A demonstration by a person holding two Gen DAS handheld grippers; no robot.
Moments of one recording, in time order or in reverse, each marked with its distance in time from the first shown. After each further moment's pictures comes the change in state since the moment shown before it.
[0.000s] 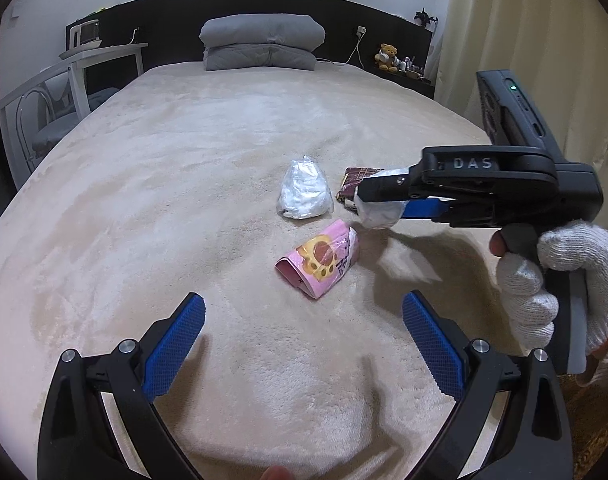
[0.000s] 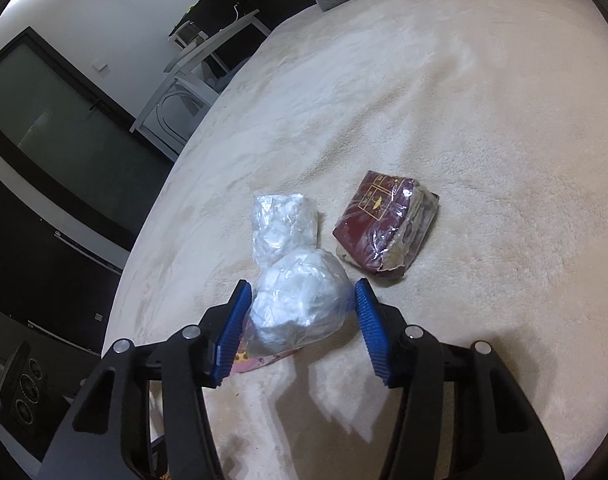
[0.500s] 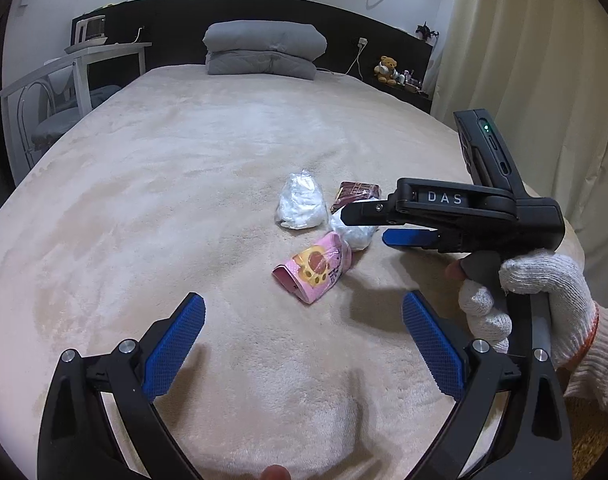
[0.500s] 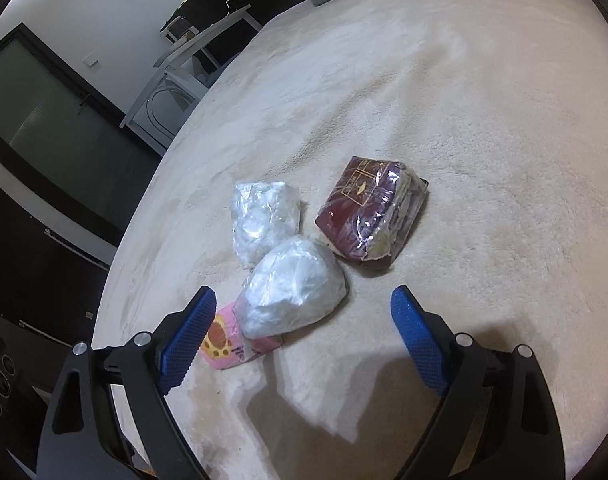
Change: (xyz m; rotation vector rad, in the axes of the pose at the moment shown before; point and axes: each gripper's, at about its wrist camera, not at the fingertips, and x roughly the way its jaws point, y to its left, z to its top) left arm -0.014 0.005 0.001 -0.043 -0.027 -0.036; right arm 0.028 -0.006 0.002 0.023 0.035 -0.029
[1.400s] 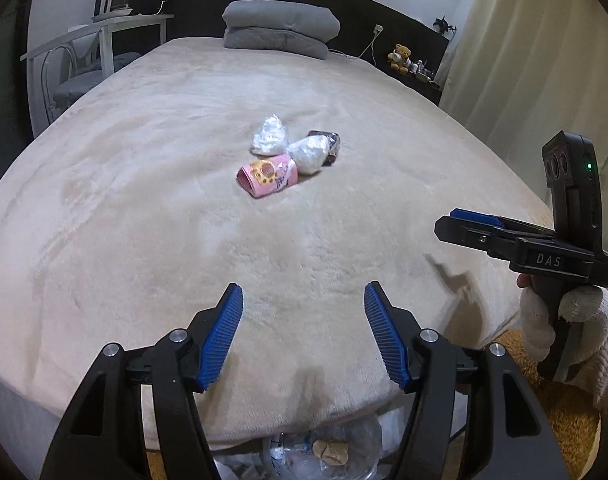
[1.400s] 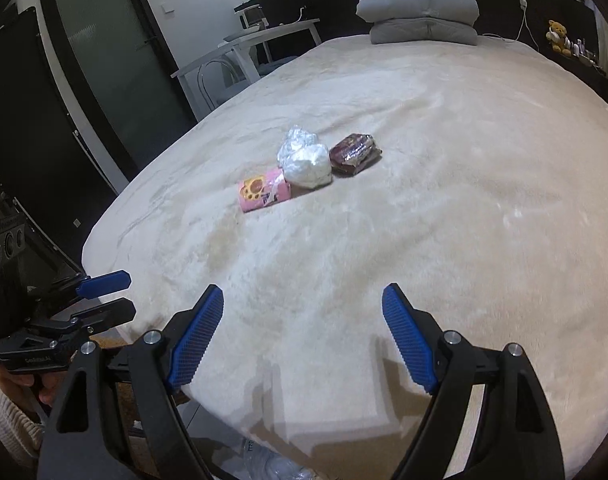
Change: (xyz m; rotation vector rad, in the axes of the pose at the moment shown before) left arm -0.074 -0.059 -0.060 -0.098 0.062 0.023; right arm -0.139 0.006 -0.113 -0.370 -0.071 -0.082
